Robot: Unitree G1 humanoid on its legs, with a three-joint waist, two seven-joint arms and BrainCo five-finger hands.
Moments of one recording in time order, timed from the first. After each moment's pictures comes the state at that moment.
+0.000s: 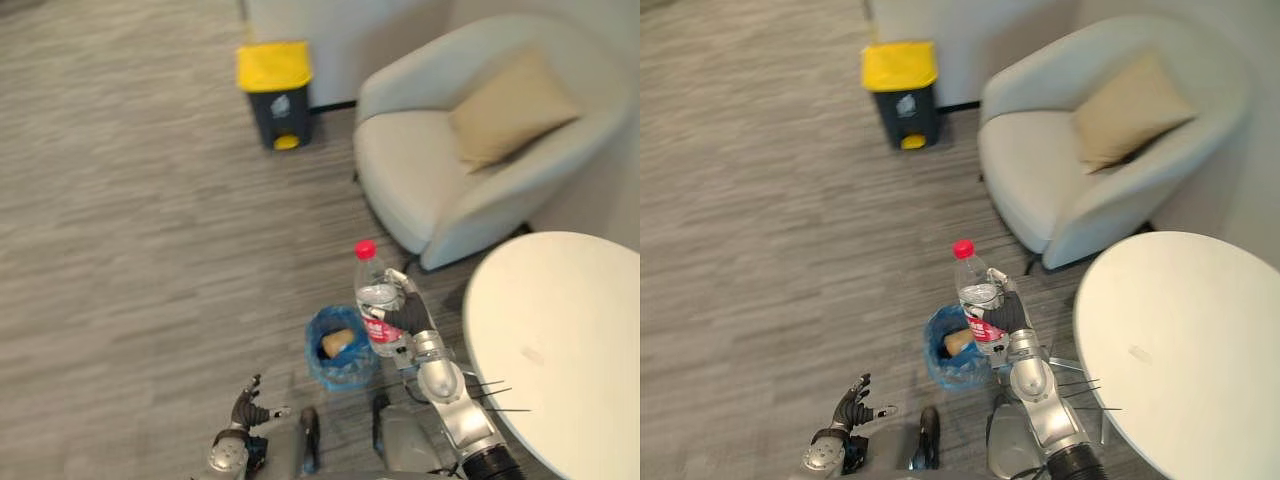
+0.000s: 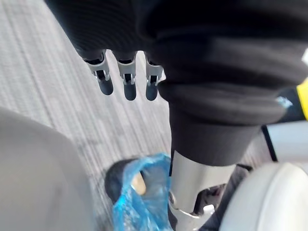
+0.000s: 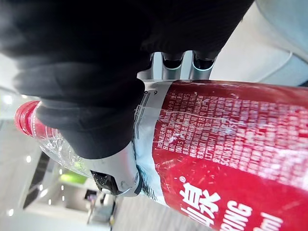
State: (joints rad) left arm 0.07 0.12 -0.14 0.77 -0.06 -0.21 0.17; right arm -0.11 -0.22 0.25 0.15 -0.29 -0.19 -0.25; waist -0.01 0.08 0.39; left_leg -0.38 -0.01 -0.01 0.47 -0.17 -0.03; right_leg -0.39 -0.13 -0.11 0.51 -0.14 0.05
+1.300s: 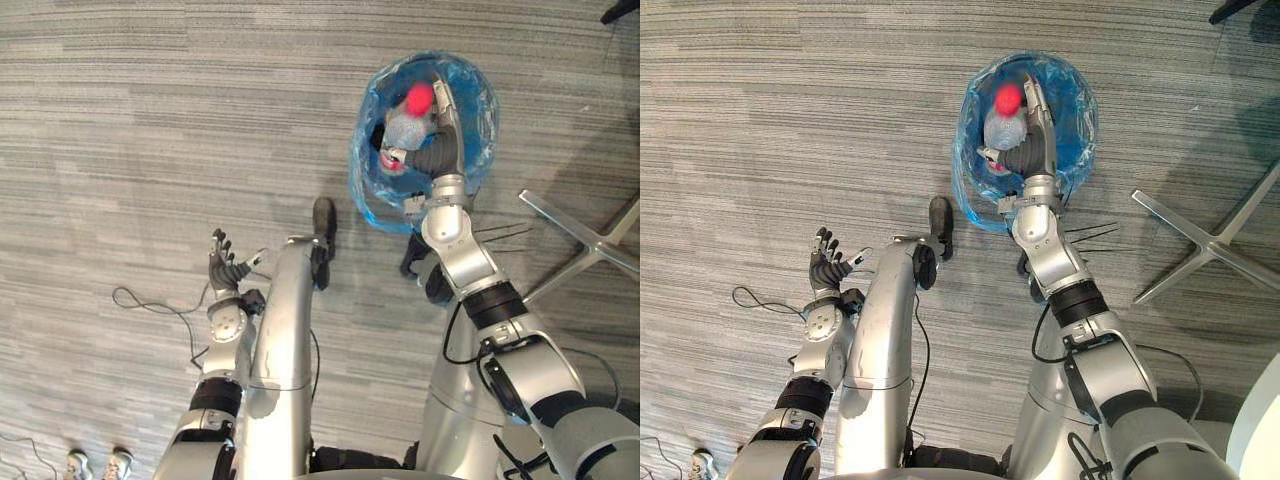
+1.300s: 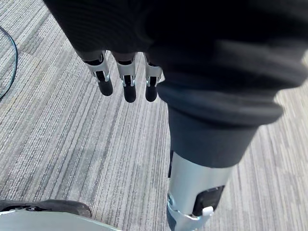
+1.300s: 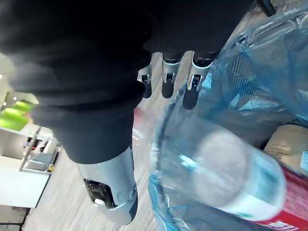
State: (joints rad) left arm -0.30 0.08 0.07 0.55 -0.24 -0.27 0.31; right arm -0.74 -0.27 0.24 0.42 -0.27 -0.11 -0.50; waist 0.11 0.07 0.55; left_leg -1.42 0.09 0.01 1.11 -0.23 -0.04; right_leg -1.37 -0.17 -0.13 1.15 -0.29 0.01
